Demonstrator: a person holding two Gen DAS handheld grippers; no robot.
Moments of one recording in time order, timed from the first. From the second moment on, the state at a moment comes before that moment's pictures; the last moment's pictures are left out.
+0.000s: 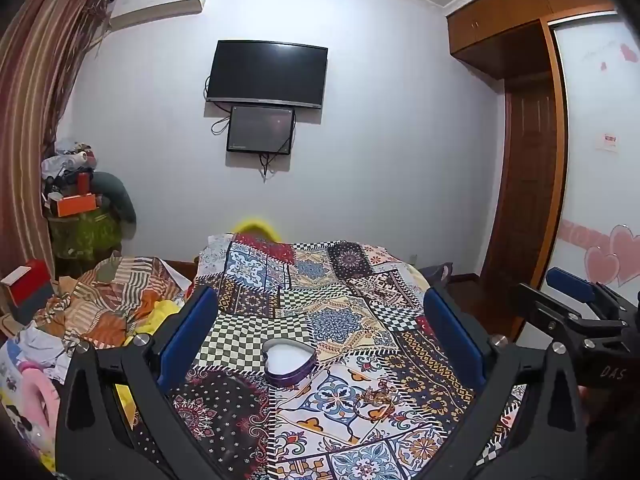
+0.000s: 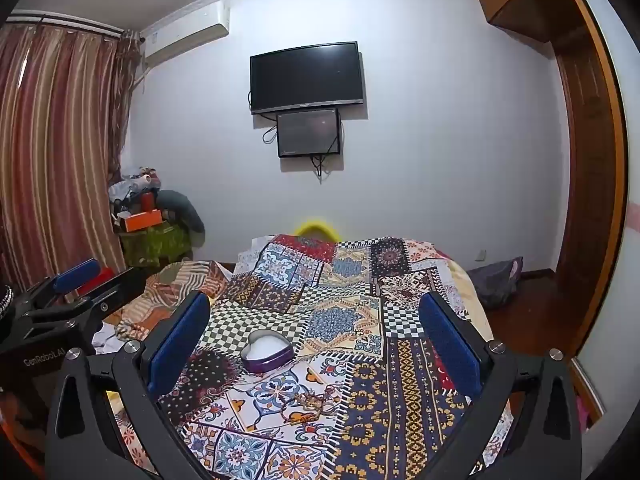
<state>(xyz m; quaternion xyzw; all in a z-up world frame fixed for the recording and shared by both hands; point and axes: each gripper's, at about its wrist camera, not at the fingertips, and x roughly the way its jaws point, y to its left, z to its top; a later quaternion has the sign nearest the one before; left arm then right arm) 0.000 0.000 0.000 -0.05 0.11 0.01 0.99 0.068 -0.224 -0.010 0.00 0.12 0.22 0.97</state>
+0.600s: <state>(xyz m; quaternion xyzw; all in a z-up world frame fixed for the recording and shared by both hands) 0.002 -0.005 -0.003 -0.05 0.11 0.01 0.99 0.068 -0.225 -0.009 0.00 0.12 0.23 0.97</state>
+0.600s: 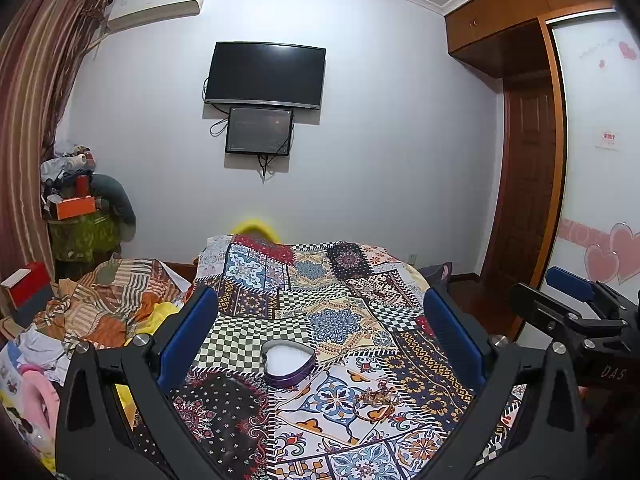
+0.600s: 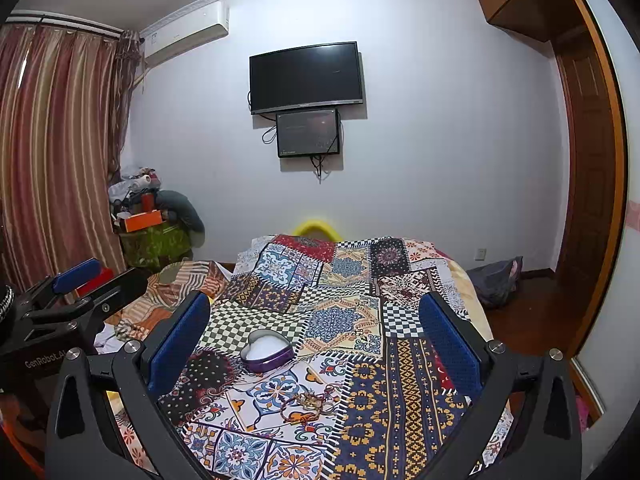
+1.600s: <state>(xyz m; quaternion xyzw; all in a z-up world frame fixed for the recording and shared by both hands) 0.014 -0.001 -0.010 -0.06 0.12 0.01 0.99 0.081 -0.221 -0.020 0.00 0.14 0.22 0.96</state>
